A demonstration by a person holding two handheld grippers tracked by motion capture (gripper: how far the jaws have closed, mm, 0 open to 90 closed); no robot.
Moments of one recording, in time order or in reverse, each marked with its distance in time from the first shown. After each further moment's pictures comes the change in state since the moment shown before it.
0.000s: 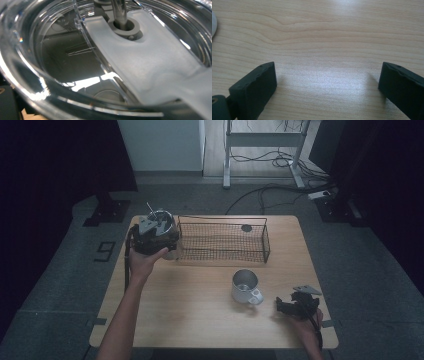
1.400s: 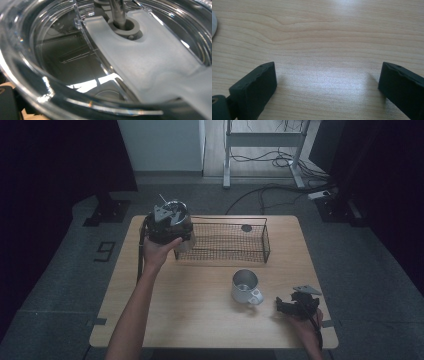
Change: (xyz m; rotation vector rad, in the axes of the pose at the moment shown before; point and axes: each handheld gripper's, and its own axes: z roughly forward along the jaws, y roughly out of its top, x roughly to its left) left arm -0.025 0.029 0.029 -0.001 -0.040 0.004; right arm 0.000 0.000 0.000 0.000 0.000 0.001
